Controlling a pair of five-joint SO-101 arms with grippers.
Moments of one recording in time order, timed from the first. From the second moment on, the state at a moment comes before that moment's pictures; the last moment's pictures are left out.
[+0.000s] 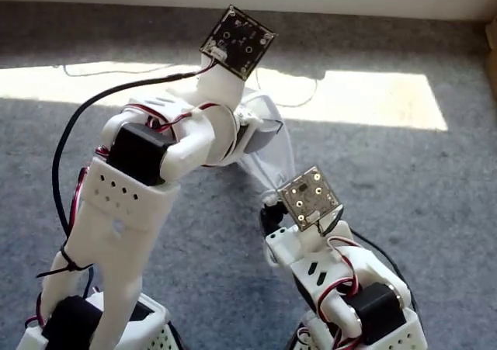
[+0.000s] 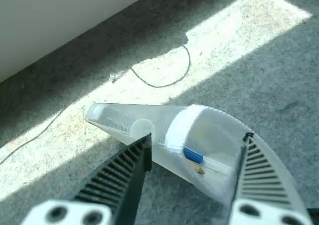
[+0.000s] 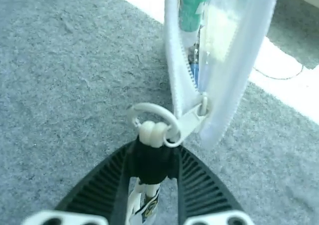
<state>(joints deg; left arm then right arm) 23.2 -21.6 -5.8 77.6 -3.6 -32.6 -86.0 59.5 70.5 10.2</state>
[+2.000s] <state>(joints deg) 35.5 -22.3 10.4 51.1 12.4 -32.8 -86.2 59.6 70.5 10.2</state>
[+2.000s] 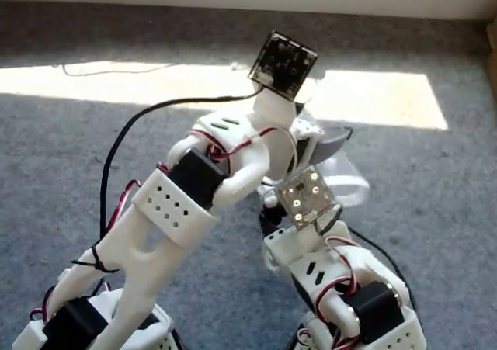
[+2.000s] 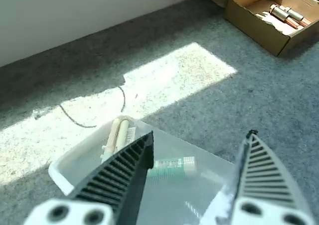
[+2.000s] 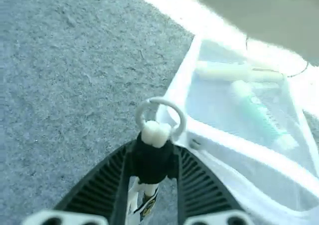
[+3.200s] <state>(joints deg) 13.8 -29.8 -11.6 90.2 -13.2 -25.6 -86.2 59.6 70.2 10.3</state>
